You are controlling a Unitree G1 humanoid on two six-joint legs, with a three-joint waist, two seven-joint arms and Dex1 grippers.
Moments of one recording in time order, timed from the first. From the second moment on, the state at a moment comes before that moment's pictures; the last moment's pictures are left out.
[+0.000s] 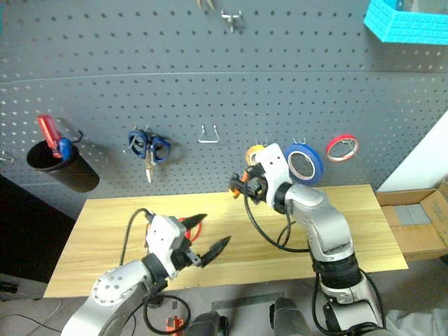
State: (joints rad) left arm 0.19 0.35 -0.06 -0.69 -0.21 0.50 -0.45; right arm -0.57 -0.13 0.13 -0.33 0.20 0.86 0.49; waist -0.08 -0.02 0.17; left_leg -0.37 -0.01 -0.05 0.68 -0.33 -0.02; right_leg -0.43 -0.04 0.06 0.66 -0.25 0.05
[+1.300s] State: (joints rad) left arm -0.09 0.29 0.07 -0.58 -0.12 0.45 -0.22; right arm -1.02 0.00 0.05 0.10 0.25 0.52 0.35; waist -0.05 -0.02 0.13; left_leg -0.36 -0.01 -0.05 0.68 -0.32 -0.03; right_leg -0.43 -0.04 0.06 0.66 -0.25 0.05
